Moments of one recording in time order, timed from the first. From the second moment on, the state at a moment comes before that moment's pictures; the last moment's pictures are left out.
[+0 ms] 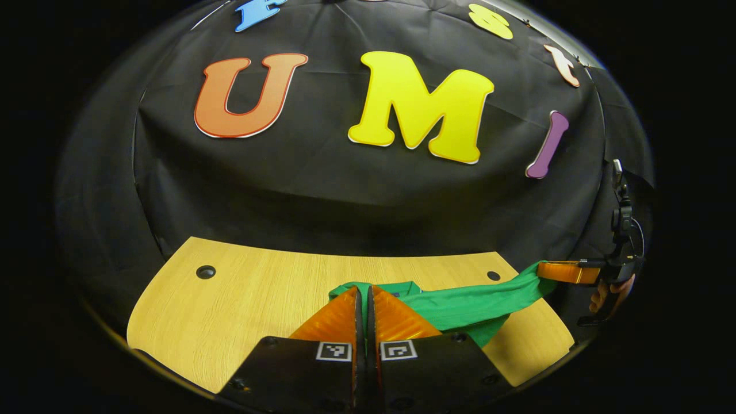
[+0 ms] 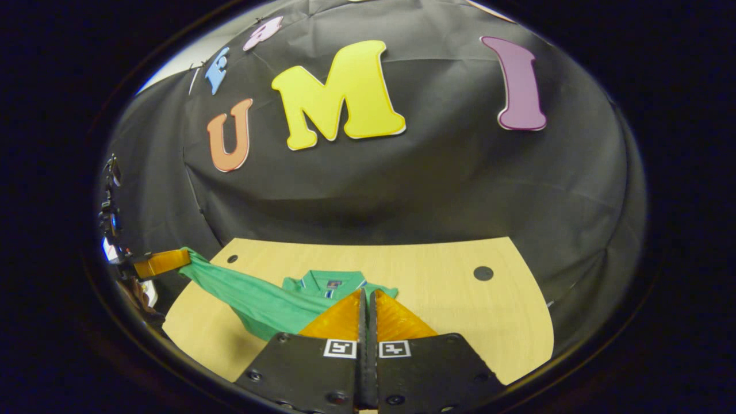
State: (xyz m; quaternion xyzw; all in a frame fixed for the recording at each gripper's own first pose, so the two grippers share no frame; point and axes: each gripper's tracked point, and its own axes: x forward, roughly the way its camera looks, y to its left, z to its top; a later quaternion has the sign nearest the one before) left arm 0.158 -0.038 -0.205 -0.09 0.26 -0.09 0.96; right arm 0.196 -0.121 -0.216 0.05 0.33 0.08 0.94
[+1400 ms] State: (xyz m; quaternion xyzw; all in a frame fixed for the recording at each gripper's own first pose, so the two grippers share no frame) left arm 0.226 -0.032 -0.323 -0.06 0.31 -0.02 0.95; right arm 0.267 -0.113 -0.315 0.01 0.36 0.03 0.93
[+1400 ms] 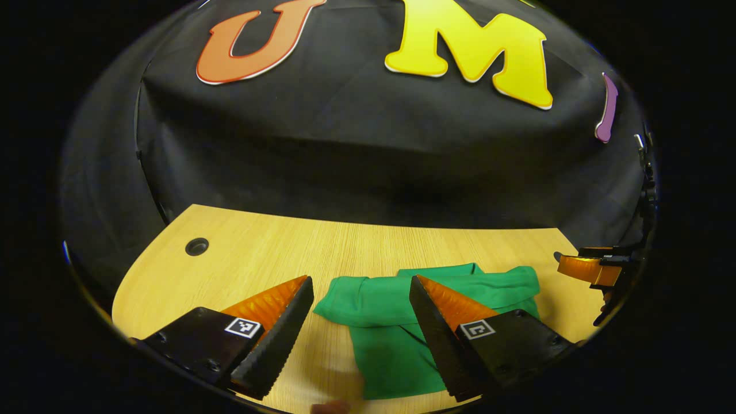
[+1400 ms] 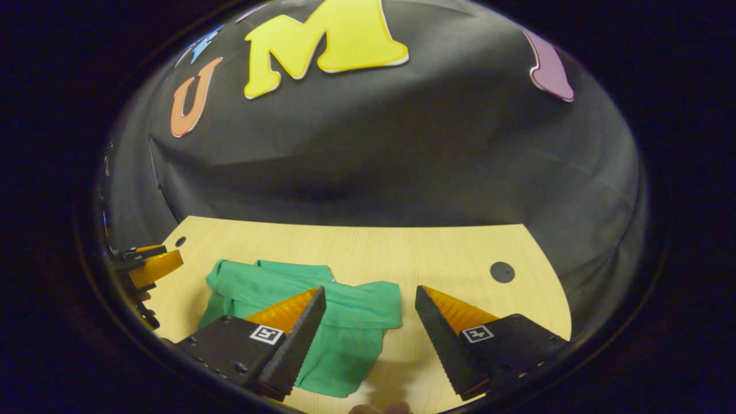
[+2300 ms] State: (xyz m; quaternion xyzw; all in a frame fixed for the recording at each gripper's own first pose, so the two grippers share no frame) left arm 0.047 -0.034 -0.047 -0.03 0.13 -0.01 0.99; right arm 0.064 -0.058 -0.050 0.00 0.15 0.01 0.99
